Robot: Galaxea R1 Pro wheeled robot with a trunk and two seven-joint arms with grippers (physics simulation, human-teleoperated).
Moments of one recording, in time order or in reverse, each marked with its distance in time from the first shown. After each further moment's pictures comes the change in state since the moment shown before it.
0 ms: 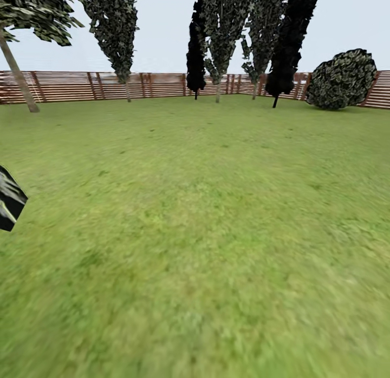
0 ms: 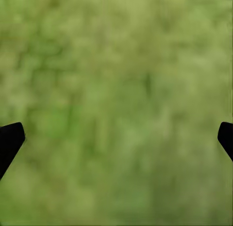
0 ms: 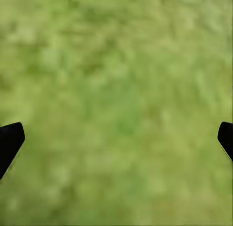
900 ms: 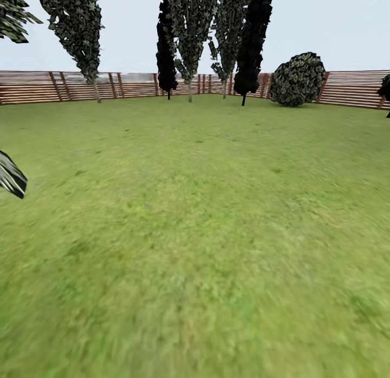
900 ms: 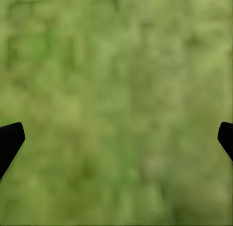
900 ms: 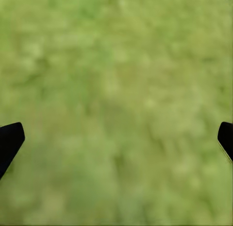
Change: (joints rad) left arm 0.000 0.000 0.000 0.000 0.000 -0.001 0.000; right arm 0.000 0.000 0.000 0.000 0.000 0.000 0.000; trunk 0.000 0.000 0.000
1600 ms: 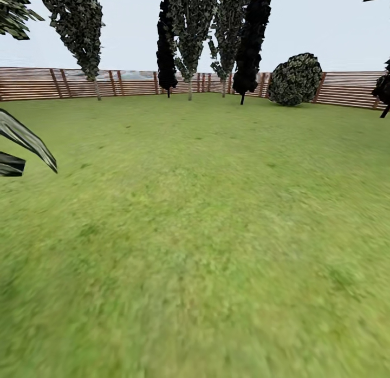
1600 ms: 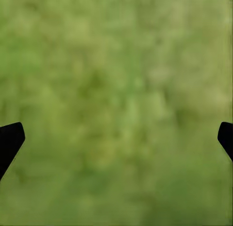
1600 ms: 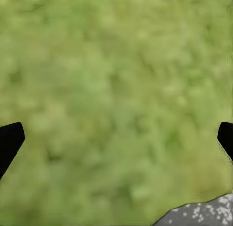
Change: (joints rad) left arm 0.000 0.000 0.000 0.000 0.000 0.000 0.000; right arm 0.000 0.000 0.000 0.000 0.000 0.000 0.000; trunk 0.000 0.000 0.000
